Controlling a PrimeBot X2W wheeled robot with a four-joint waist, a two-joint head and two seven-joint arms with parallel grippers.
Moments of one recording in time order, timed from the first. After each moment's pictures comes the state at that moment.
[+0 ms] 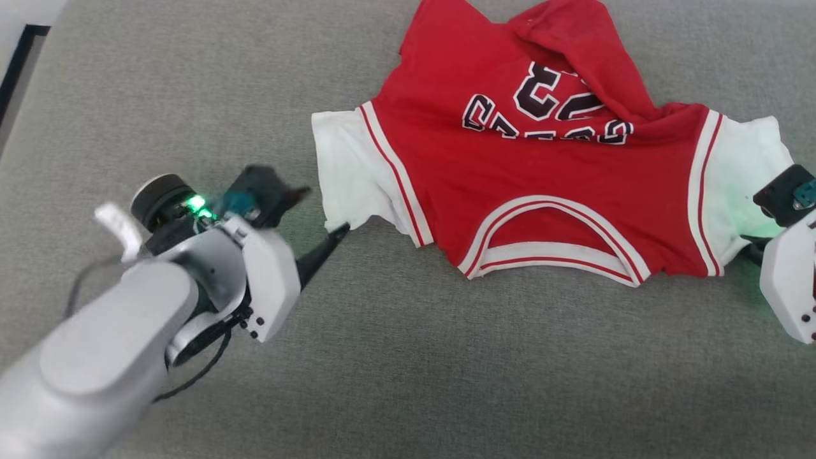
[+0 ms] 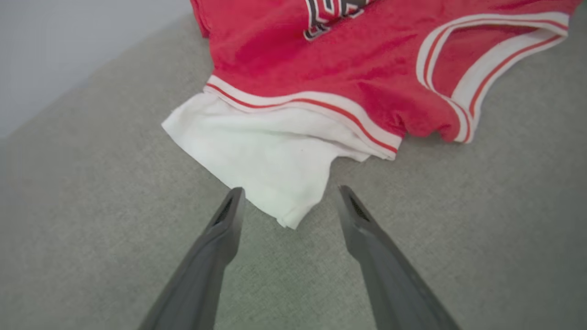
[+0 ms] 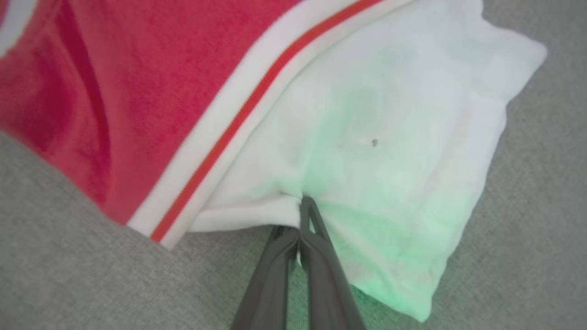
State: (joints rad) left arm -0.79 0.67 -0.96 0.20 -0.71 -0.13 0.21; right arm -0.79 -0.95 1.01 0.37 0.83 0.13 0.39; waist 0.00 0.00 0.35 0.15
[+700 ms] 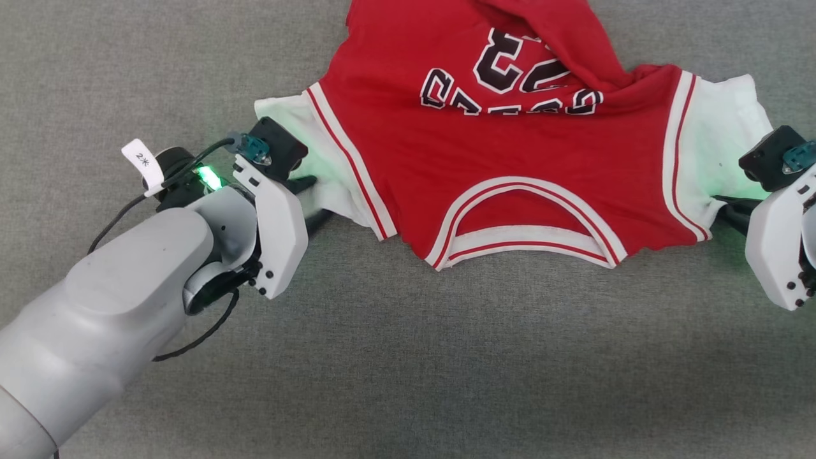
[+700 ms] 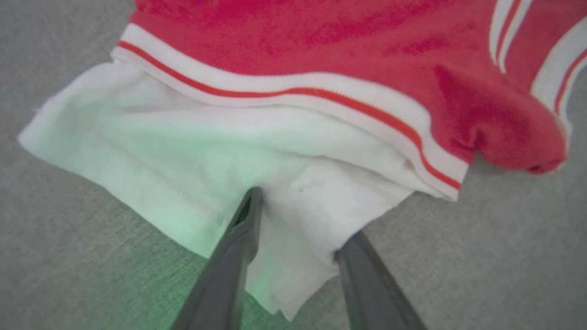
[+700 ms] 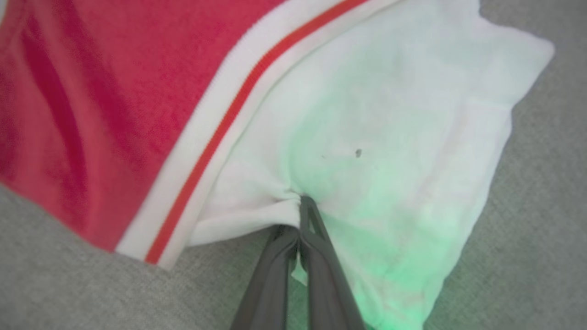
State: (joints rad) left arm -1.06 0.60 -1.27 0.48 -0.98 -0.13 0.21; right arm -0.92 -0.93 1.09 0.37 0.86 0.14 0.33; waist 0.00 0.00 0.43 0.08
